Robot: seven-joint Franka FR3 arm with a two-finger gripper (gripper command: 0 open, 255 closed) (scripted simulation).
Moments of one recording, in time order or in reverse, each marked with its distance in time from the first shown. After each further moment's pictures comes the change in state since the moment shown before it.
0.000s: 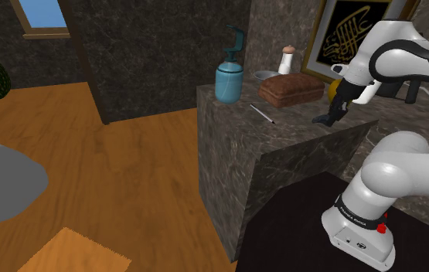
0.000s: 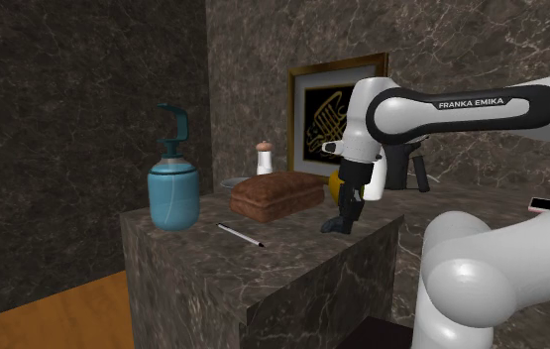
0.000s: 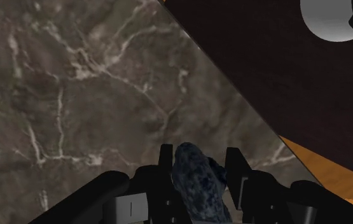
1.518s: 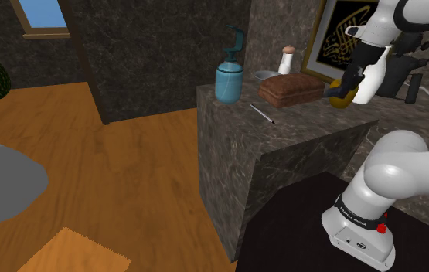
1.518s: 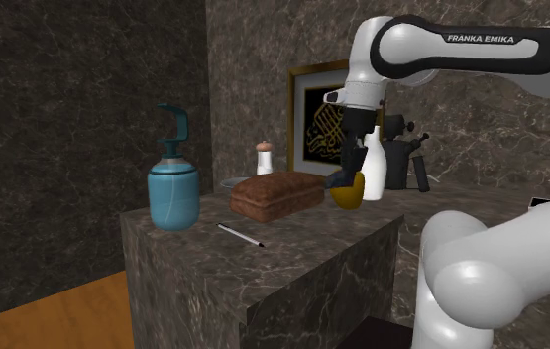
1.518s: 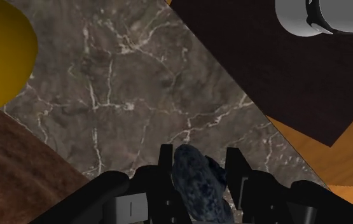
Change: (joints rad) arm 0.074 0.080 0.118 0.310 0.120 -0.226 0.006
